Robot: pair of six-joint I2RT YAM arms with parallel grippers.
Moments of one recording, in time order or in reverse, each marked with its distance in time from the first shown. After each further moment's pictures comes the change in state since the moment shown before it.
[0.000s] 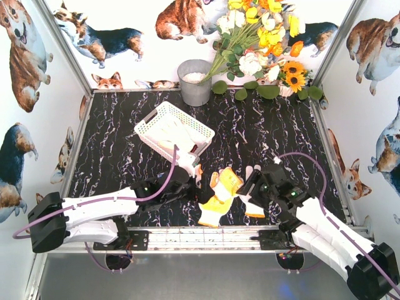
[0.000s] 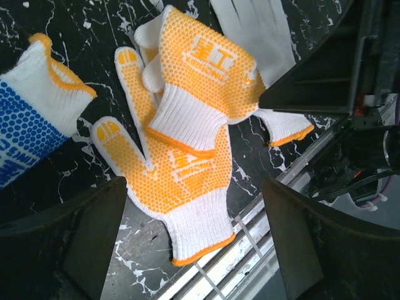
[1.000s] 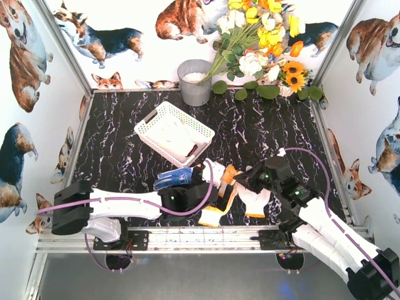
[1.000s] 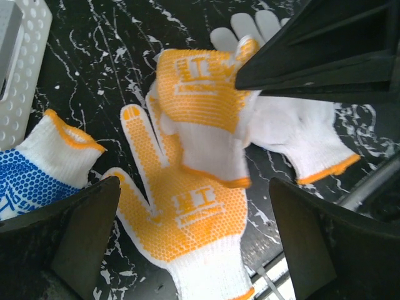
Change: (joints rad) left arm -0.251 0.243 0.185 0.053 -0.423 0.190; right arm 0.000 -0.037 0.043 0.211 -0.036 0.253
